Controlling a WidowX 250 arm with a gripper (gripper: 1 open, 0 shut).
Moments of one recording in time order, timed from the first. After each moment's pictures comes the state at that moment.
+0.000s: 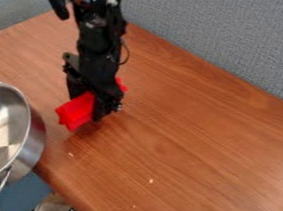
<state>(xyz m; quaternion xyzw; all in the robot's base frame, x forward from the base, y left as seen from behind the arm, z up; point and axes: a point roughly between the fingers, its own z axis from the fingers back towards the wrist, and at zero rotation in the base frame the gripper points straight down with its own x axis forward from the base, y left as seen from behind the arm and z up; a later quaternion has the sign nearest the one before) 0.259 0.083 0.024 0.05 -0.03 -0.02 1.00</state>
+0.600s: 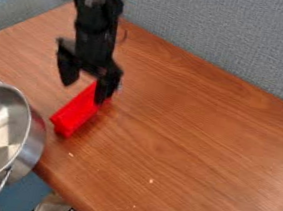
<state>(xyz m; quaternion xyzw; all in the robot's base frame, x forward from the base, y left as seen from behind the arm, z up) 0.269 0.090 0.062 0.04 -0.02 0.03 1.00</state>
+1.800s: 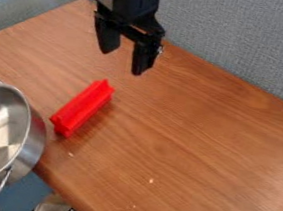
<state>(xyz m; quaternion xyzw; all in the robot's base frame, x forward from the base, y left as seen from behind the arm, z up) 0.287 0.044 0.114 0.01 -0.04 -0.05 1.00</state>
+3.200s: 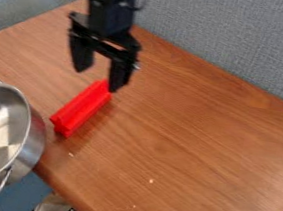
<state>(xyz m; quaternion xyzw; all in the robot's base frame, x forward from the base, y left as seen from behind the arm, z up) 0.244 0.060 0.104 -0.01 0.00 0.00 1.00</state>
